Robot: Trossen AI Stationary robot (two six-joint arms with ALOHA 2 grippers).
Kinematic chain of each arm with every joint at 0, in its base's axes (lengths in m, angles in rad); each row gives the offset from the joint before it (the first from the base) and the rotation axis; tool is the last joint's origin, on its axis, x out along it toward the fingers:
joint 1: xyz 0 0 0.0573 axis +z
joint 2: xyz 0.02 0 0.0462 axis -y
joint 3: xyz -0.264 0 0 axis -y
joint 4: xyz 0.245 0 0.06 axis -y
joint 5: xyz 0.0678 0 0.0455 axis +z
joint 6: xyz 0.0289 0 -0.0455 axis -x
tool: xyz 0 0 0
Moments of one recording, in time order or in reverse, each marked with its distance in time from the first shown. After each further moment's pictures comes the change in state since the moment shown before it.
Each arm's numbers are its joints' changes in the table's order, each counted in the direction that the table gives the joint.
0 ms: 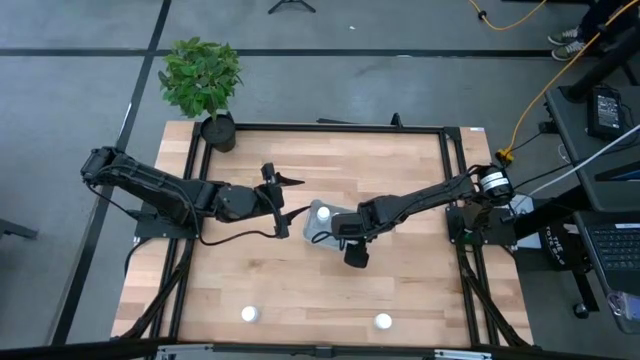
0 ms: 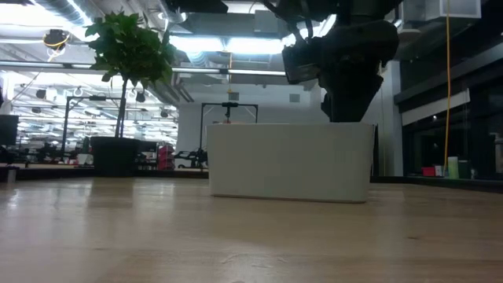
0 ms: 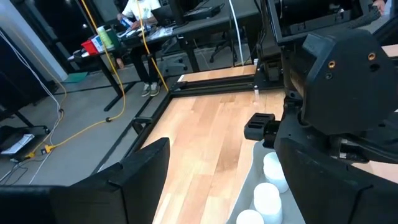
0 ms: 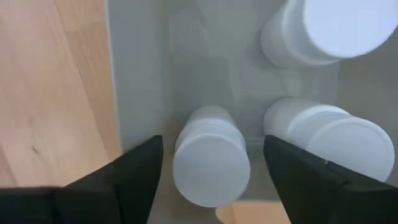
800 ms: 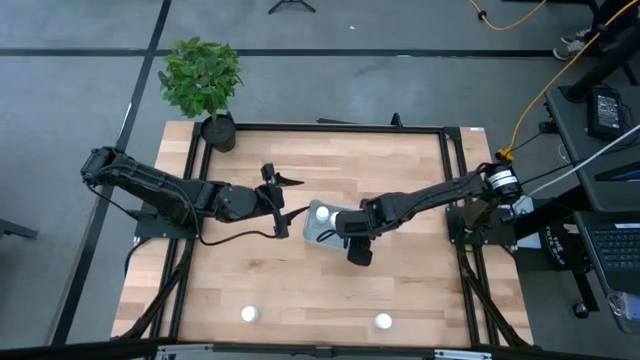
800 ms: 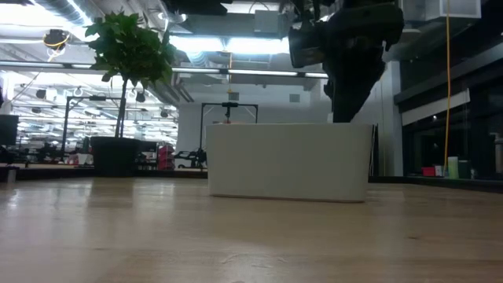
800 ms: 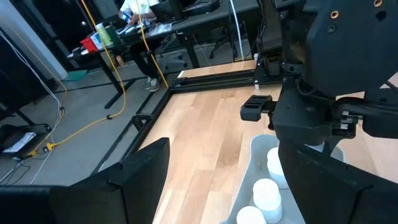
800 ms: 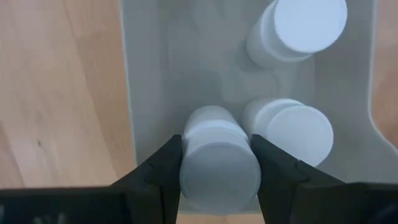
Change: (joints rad) left arm 0.000 0.000 0.000 -0.022 0.001 0.000; right arm 0.002 0.064 0.000 -0.030 -0.043 0.011
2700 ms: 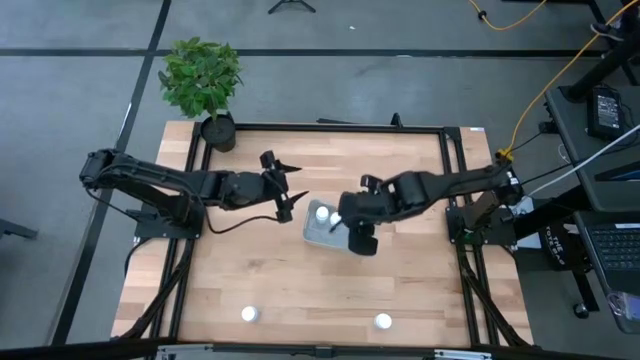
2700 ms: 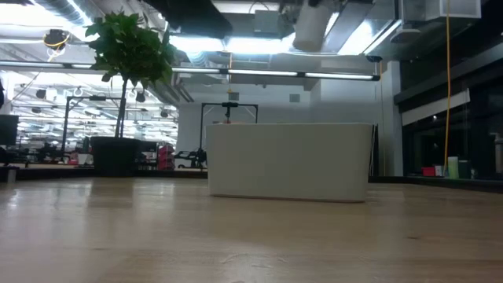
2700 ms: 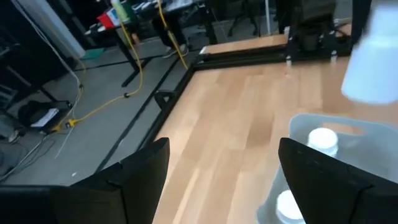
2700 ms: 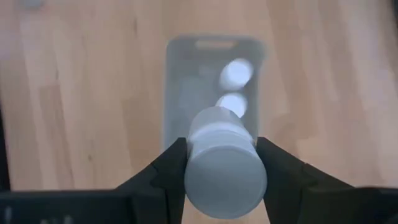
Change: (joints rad) left arm 0.128 0.000 0.000 -0.074 -0.041 0.000; right arm 0.067 0.001 0.583 -0.466 -0.193 0.067
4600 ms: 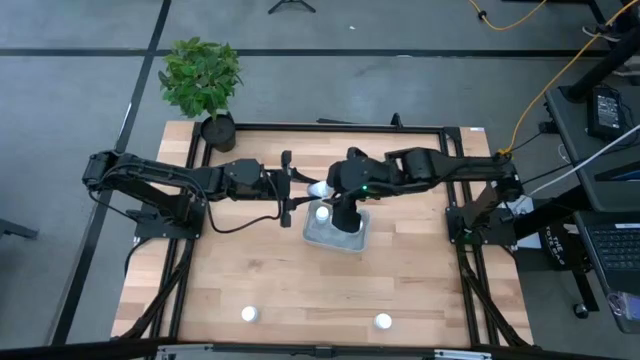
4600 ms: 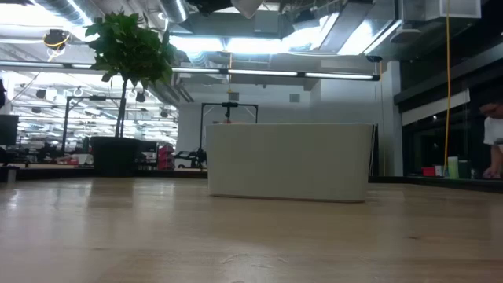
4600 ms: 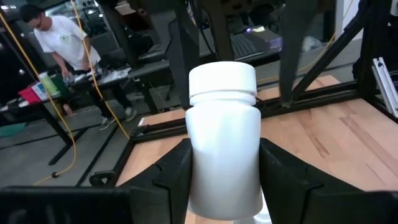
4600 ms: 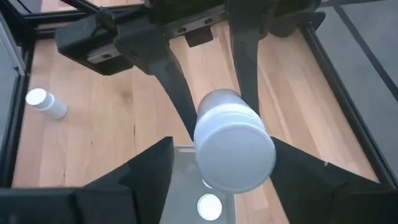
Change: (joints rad) left arm 0.091 -0.040 0.001 0.283 -0.427 -0.148; right arm -0.115 0.010 0.116 0.254 -0.026 0.164
